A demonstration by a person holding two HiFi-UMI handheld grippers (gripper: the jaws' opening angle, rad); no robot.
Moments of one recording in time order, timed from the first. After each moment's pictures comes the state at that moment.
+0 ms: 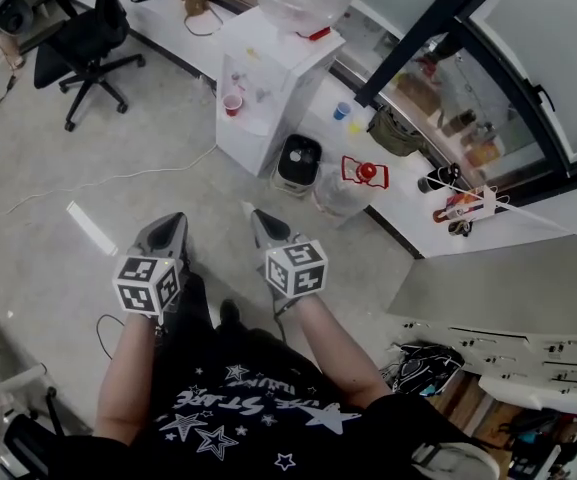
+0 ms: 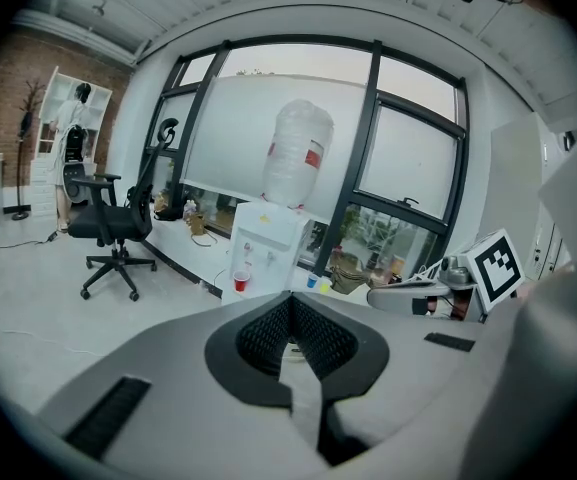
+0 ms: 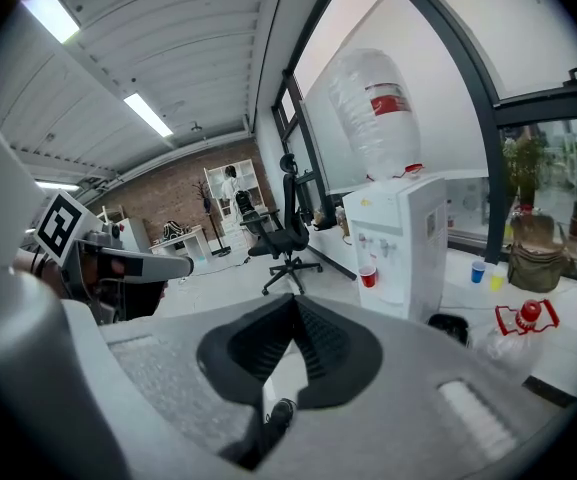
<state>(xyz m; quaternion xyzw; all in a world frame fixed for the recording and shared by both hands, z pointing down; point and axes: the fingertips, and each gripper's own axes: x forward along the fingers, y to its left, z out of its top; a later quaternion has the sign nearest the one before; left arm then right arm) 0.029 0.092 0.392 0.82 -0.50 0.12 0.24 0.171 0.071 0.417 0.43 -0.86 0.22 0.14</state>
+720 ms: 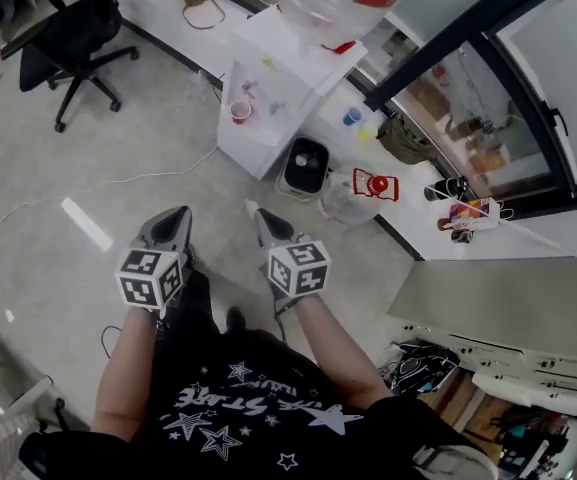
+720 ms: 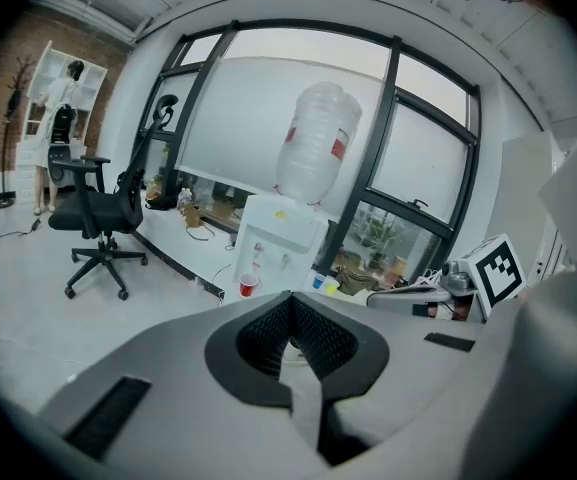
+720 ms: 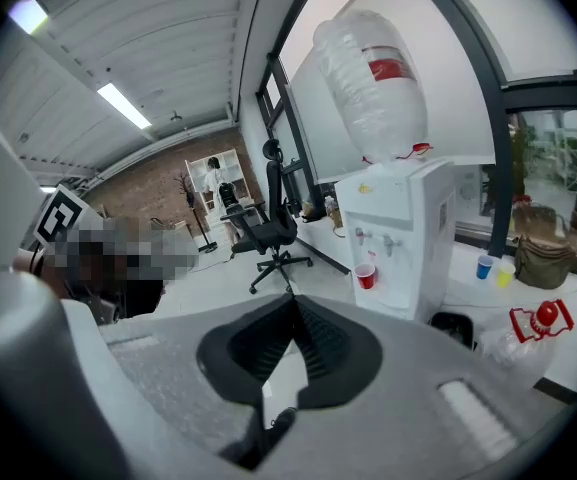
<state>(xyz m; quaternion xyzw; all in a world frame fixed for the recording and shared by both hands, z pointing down) -0.024 -0.029 0.428 0.83 -0.47 0.12 0.27 0.118 -0.036 0.453 0.46 -0.84 0.25 0.16</state>
